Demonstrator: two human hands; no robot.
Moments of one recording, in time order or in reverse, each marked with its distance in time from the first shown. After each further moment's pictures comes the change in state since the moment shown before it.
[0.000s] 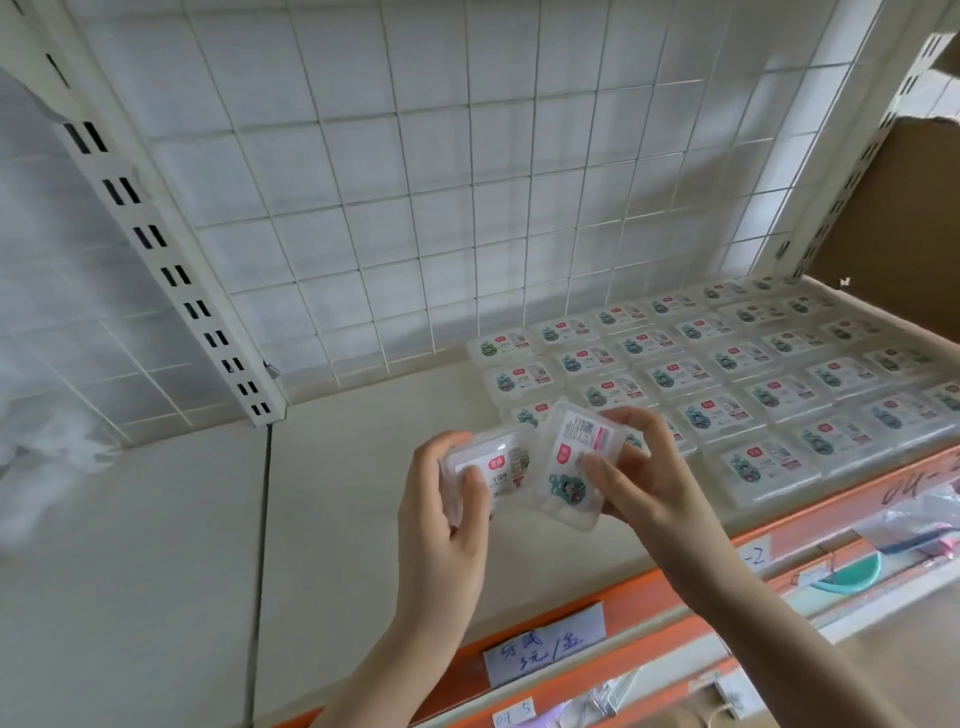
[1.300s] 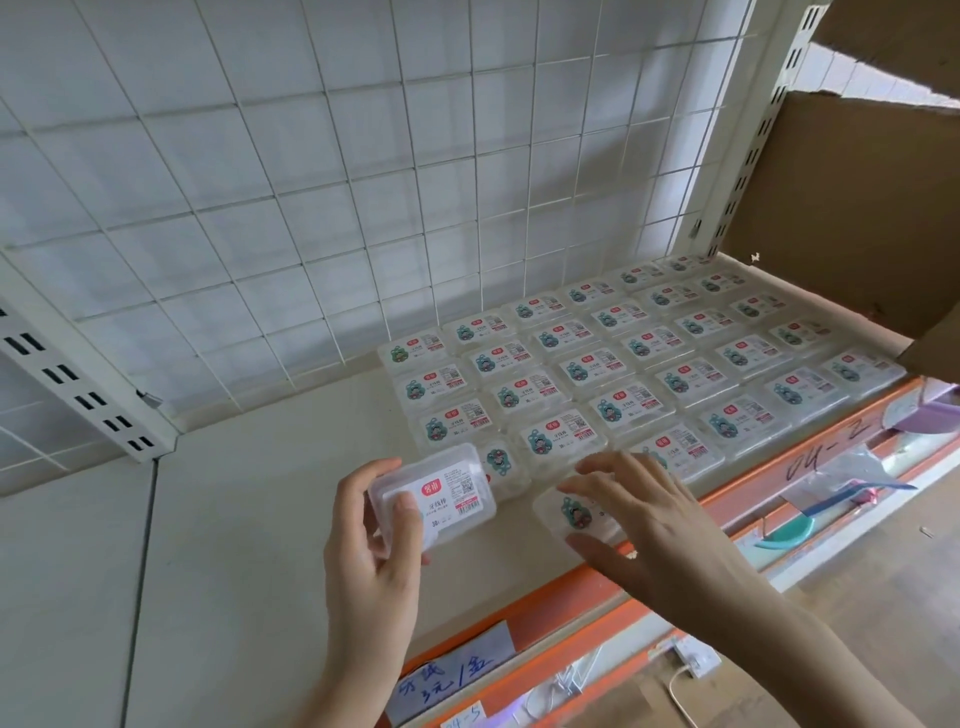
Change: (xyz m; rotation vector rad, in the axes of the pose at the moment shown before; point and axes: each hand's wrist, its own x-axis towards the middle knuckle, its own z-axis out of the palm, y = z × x) left_hand -0.007 0.009 0.036 -0.080 0.010 -0.118; right_hand -0.020 0.021 -0.093 -1.345 -0.047 -0.372
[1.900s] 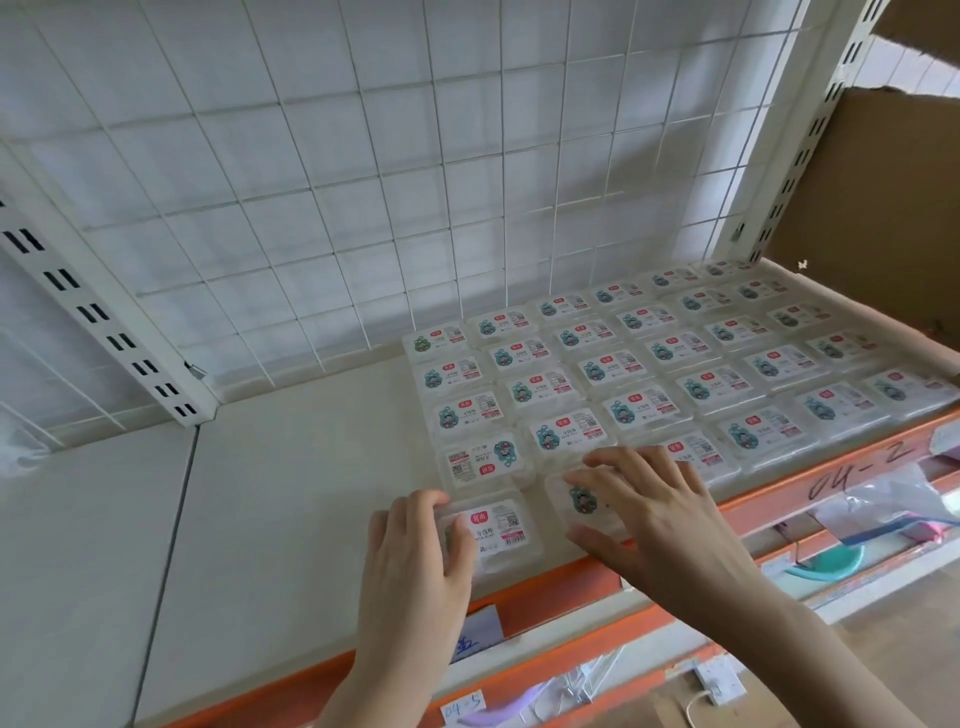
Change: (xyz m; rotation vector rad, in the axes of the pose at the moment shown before) left_hand -0.030 -0.015 0.017 0.742 -0.127 0.169; right_hand 0.005 0.018 0.007 -0.076 0.046 -0.073
